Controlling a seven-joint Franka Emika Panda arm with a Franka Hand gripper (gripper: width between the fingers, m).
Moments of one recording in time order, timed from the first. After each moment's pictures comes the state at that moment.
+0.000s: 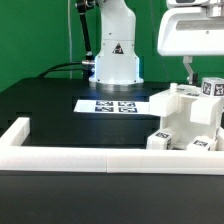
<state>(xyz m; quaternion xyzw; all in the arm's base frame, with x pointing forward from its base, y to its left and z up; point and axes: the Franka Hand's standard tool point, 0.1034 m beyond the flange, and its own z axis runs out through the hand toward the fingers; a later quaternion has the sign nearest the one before) 0.581 0.130 0.121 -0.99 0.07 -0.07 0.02</state>
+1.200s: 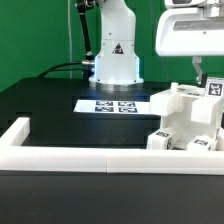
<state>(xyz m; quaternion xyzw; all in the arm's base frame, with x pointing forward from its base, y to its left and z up) 0.581 0.126 0.120 -0.97 0.21 -0.07 0.03</state>
